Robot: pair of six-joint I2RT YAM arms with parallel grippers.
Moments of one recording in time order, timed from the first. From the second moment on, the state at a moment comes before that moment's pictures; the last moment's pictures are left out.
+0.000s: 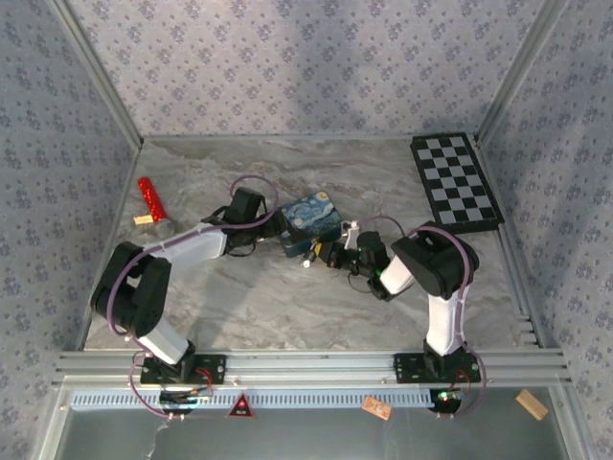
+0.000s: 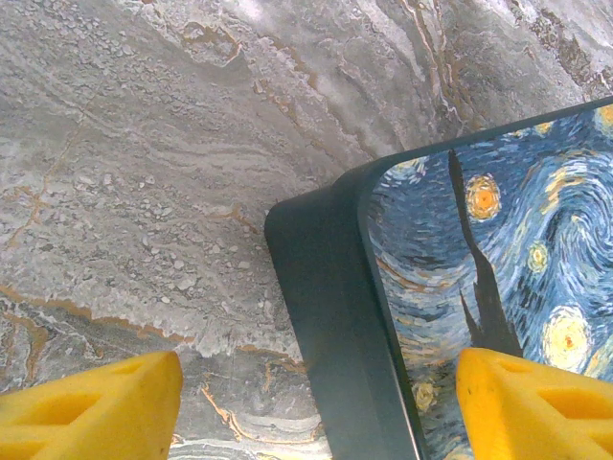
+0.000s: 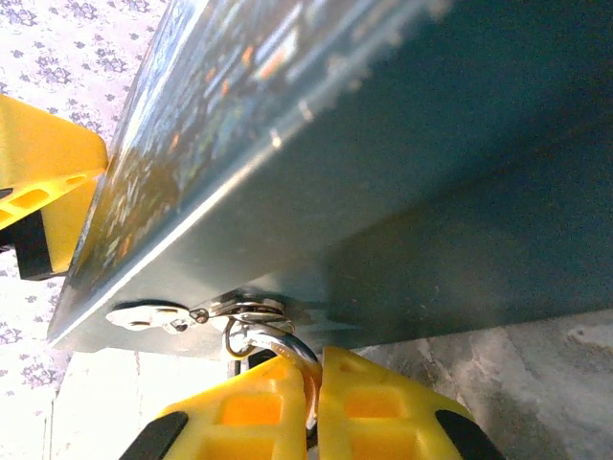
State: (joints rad) left arm -0.51 1.60 0.92 -0.19 0.03 -0.75; right arm 0.57 1.95 0.48 1.12 -0.37 0.83
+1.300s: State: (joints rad) left arm -0.52 1.55 0.85 -0.15 -0.05 -0.86; right arm 0.68 1.91 0.39 1.24 -0.07 1.25
